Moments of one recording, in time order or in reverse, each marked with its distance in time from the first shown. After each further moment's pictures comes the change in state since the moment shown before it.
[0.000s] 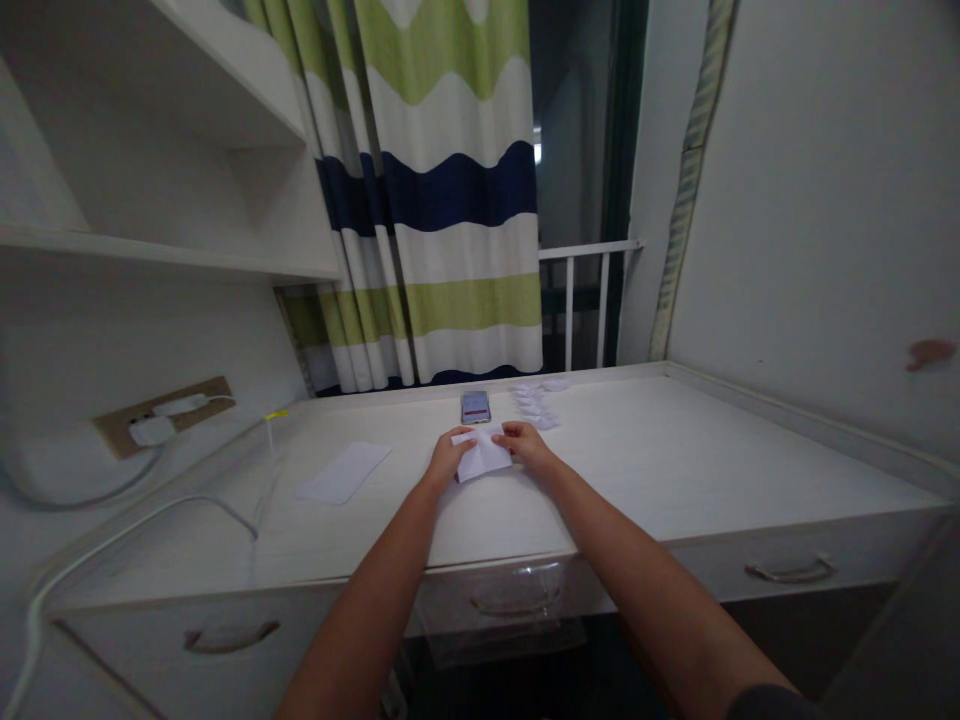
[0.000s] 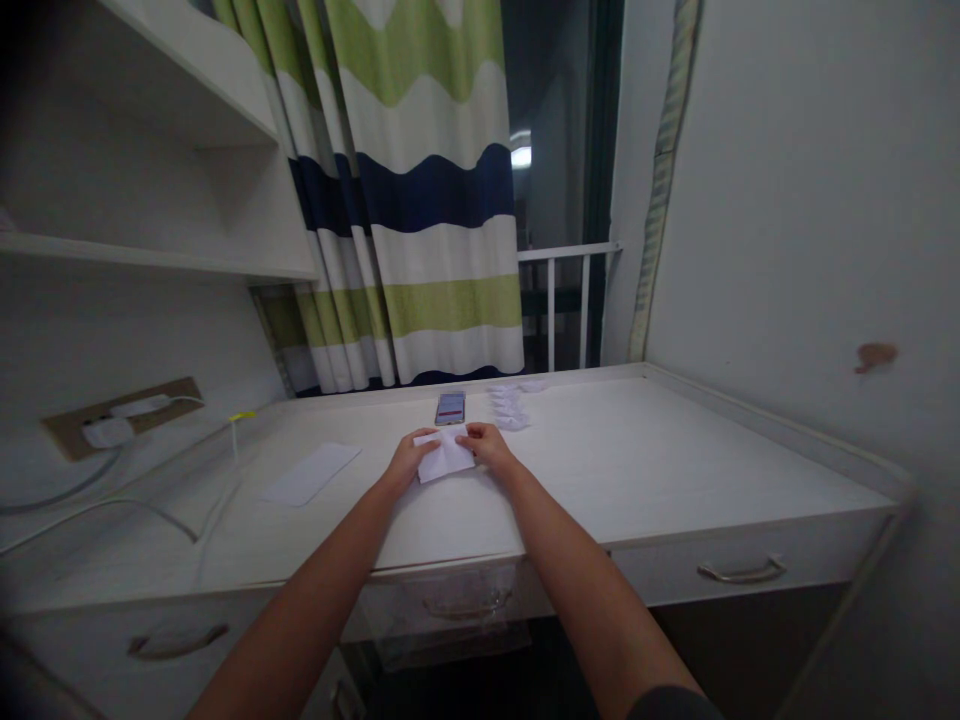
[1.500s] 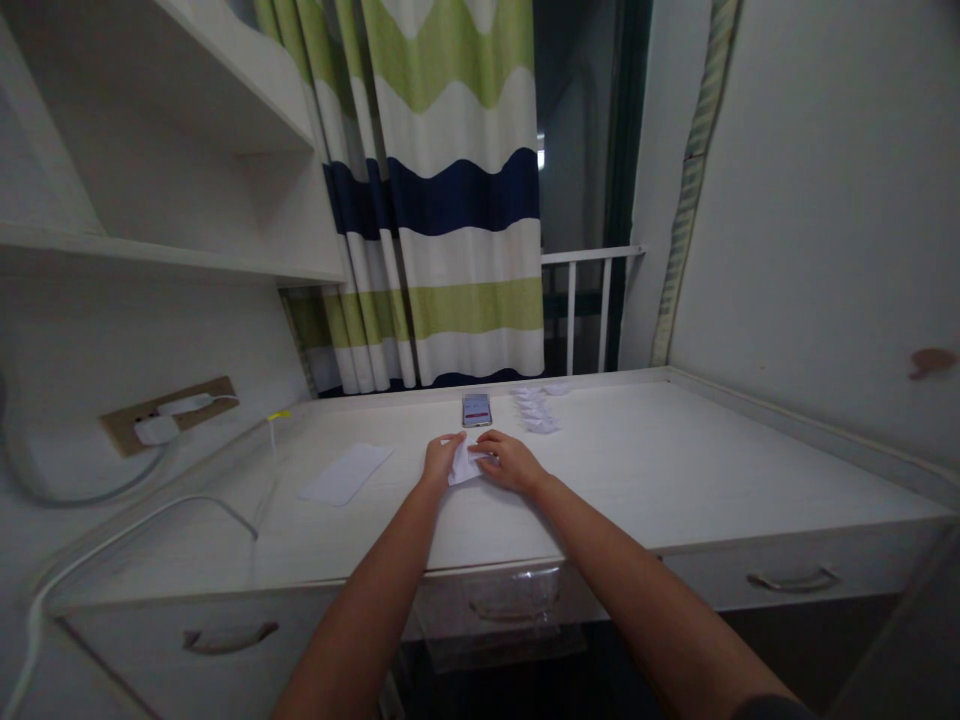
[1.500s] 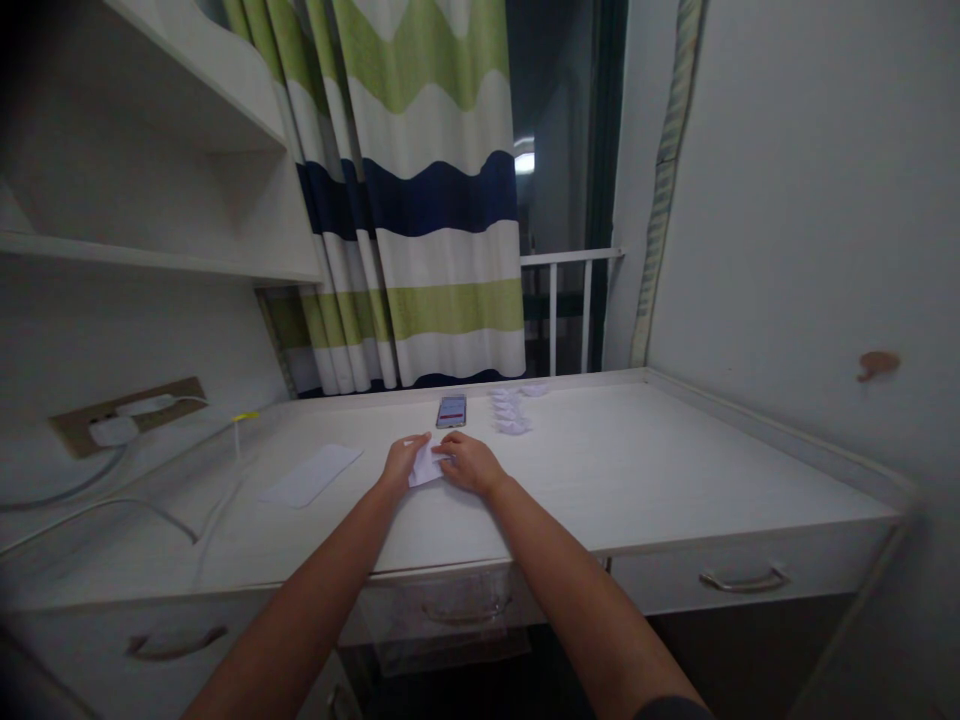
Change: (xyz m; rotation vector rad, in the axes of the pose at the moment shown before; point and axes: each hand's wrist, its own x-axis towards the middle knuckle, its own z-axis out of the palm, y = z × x) left_hand 0.001 0.001 -0.003 -0.069 0.233 -0.091; right_hand -0.019 -0.005 0.019 -0.991 -0.124 -0.639
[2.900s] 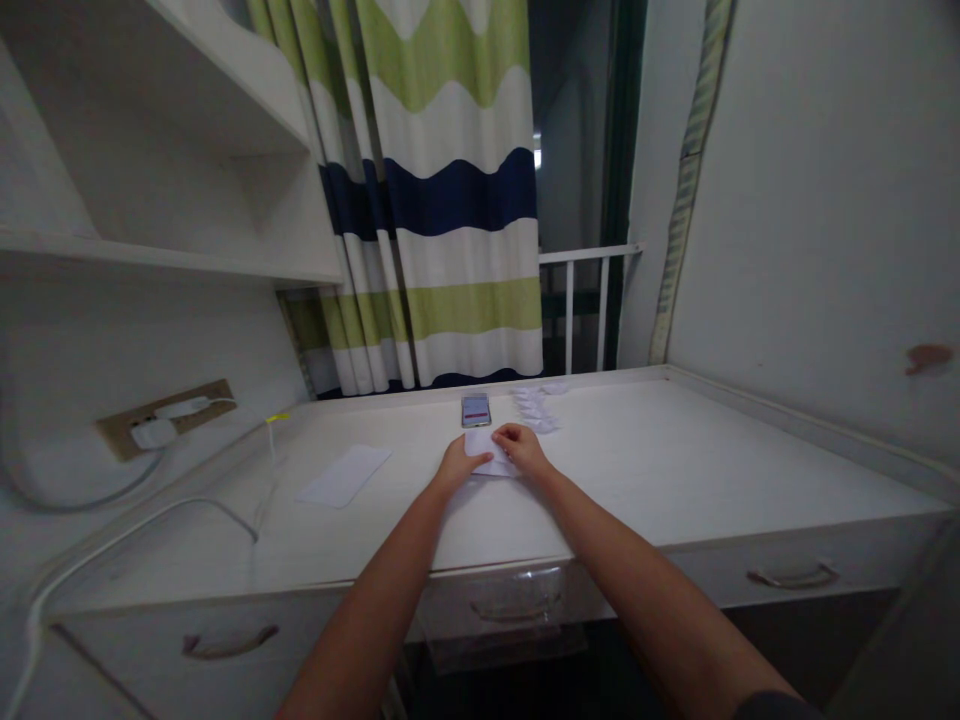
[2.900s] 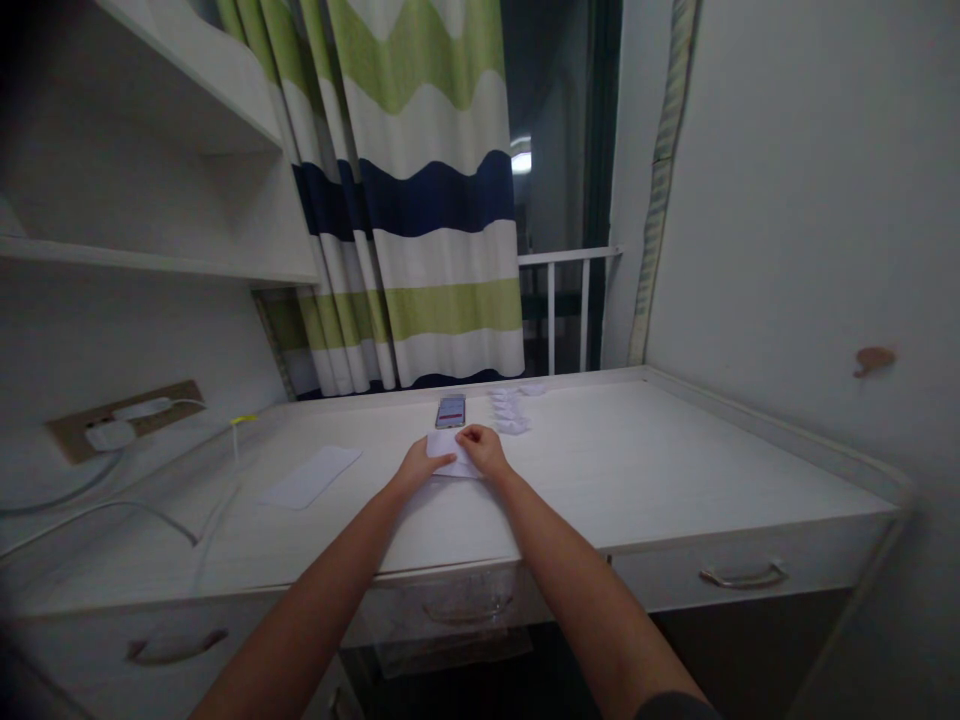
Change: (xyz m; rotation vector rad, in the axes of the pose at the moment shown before) left_hand -0.014 0.008 0.011 0.303 -0.288 0.241; right_hand 0.009 0.029 0.006 0.701 0.264 0.521
